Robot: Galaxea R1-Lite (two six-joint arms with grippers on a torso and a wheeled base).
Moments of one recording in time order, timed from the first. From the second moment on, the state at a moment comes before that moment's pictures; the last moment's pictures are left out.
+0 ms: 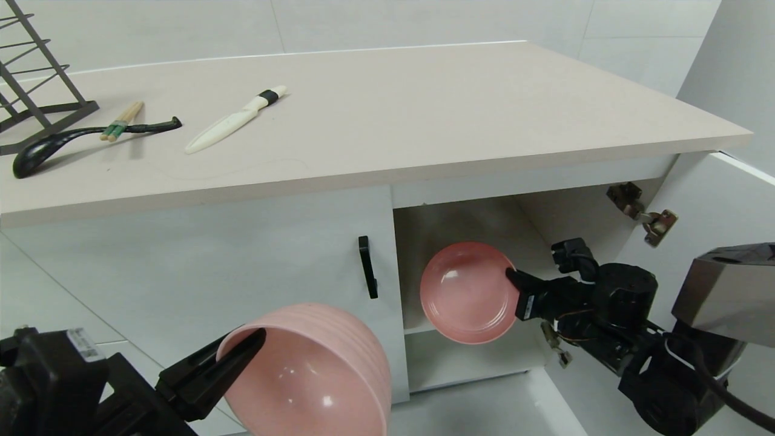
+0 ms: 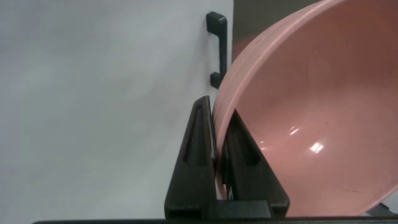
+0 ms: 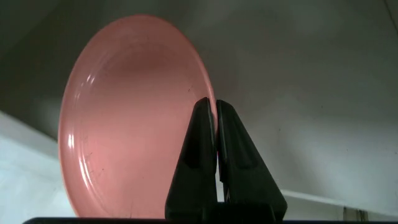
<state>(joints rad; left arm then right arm) -0.73 1.24 0.00 -1.27 0.21 0.13 0.42 2.18 -0.56 -1.57 0.01 0.14</state>
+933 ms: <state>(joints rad) -0.59 1.38 0.00 -1.51 0.21 0.11 0.38 2.36 -0.81 -1.55 0.02 0.17</state>
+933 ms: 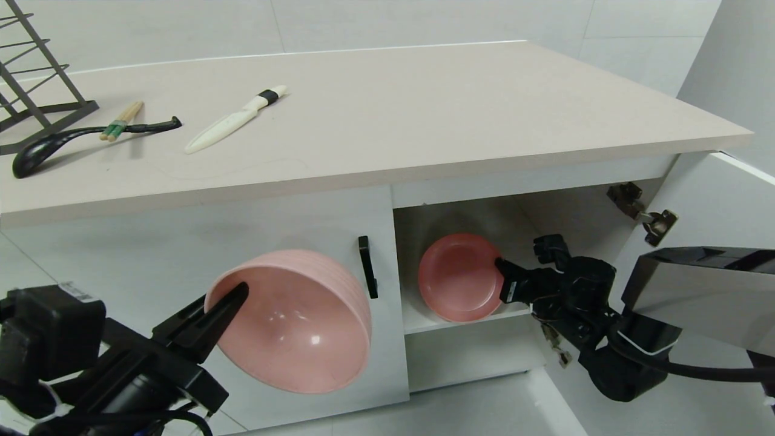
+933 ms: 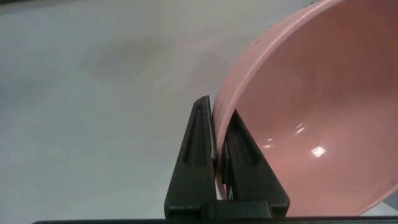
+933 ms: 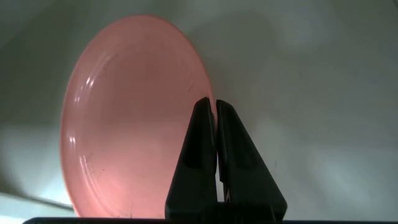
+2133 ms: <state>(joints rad) -0.59 1.47 -0.01 -1.57 0.21 0.12 0.37 2.42 -0.96 -1.48 0.01 0.16</state>
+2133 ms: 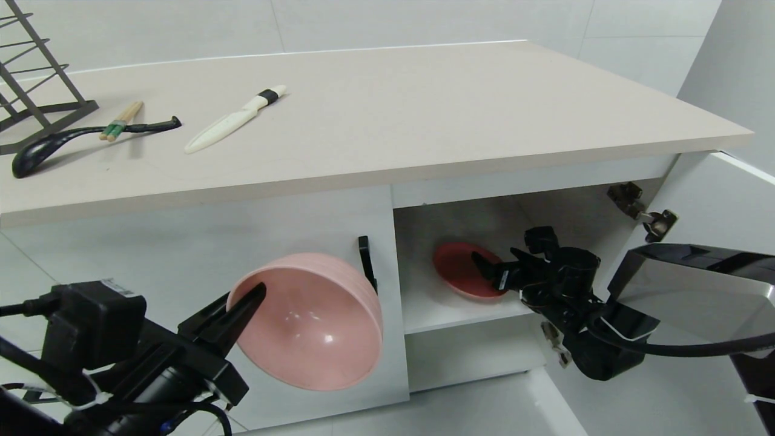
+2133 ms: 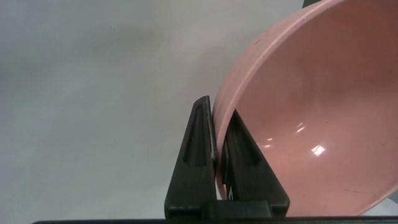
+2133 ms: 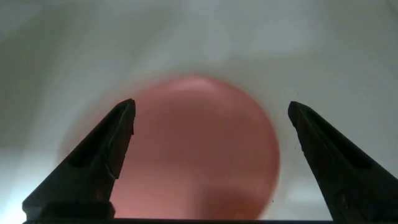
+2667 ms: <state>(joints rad) -0.72 1.63 -0.15 -1.57 0.21 0.17 0.42 2.09 -0.43 -1.57 0.02 0.04</state>
